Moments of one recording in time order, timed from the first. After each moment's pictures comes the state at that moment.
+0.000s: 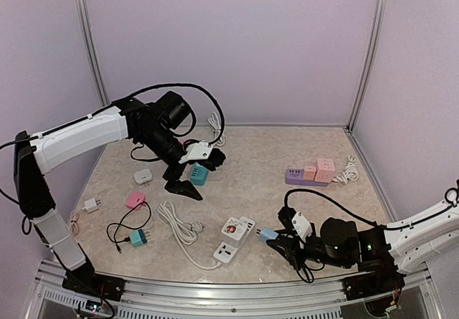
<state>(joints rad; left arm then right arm) -0.73 1.70 1.54 -0.98 0.56 1.08 1.38 1.09 0.28 0.39 0.38 0.22</state>
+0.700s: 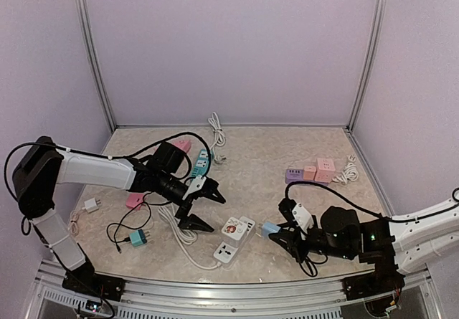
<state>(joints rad) -0.72 1.67 0.95 -0.15 0.91 0.84 1.30 1.03 0.35 0.23 0.30 0.21</state>
